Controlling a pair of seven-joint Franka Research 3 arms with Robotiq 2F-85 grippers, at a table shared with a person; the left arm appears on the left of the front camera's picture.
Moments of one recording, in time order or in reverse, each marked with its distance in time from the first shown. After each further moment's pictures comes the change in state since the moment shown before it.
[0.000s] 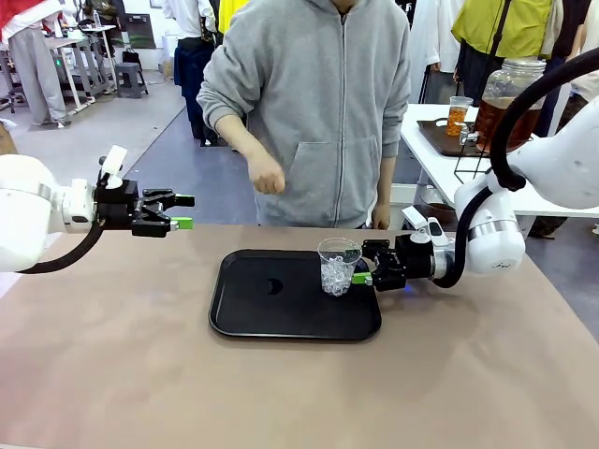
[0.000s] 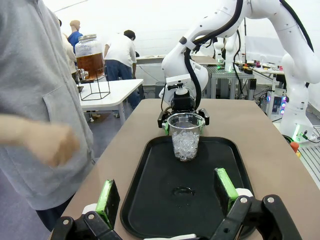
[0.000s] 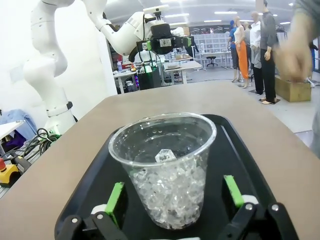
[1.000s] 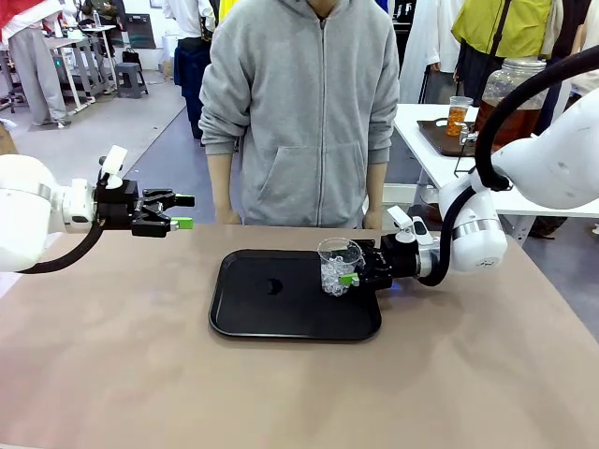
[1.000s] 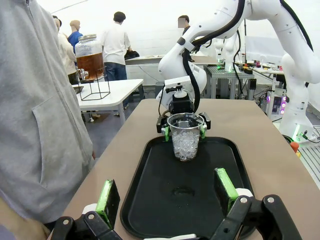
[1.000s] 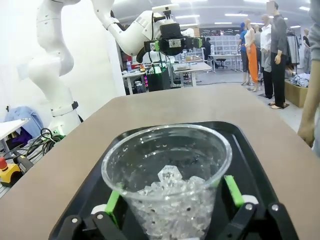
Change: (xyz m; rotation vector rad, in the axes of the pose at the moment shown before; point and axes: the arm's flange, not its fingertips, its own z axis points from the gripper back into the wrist) left arm 0.000 0.000 0.000 0.000 0.000 0.000; right arm 0.002 -0.005 -0.030 0.054 -0.008 0.015
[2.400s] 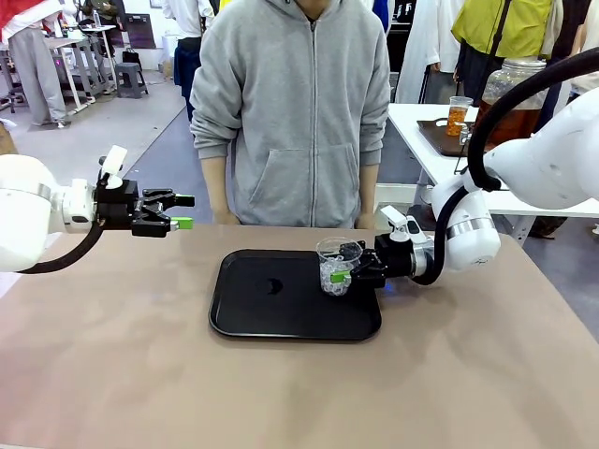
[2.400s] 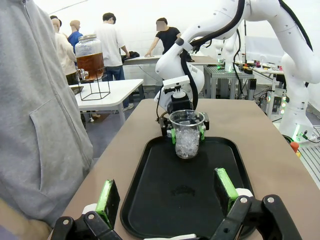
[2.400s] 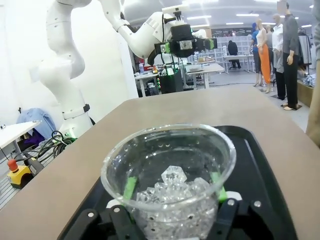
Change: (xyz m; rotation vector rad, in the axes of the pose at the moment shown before) left arm 0.000 0.000 0.000 0.000 0.000 0.000; right arm 0.007 -0.004 -0.008 0.065 -0.011 -0.020
